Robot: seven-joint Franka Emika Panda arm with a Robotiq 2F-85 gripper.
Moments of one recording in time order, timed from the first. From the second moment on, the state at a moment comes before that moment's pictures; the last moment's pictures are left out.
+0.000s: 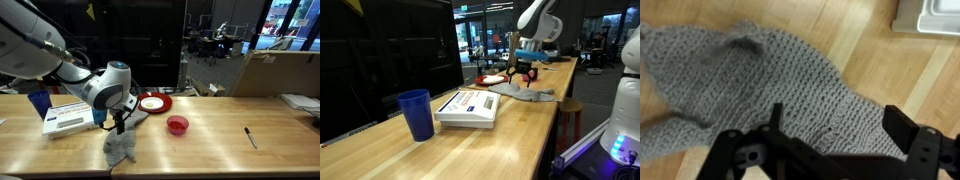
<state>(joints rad) 0.07 -0.34 0.14 -2.75 0.43 2.52 0.59</state>
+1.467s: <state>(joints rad) 0.11 -0.24 0.28 -2.73 0.19 2.68 1.27</state>
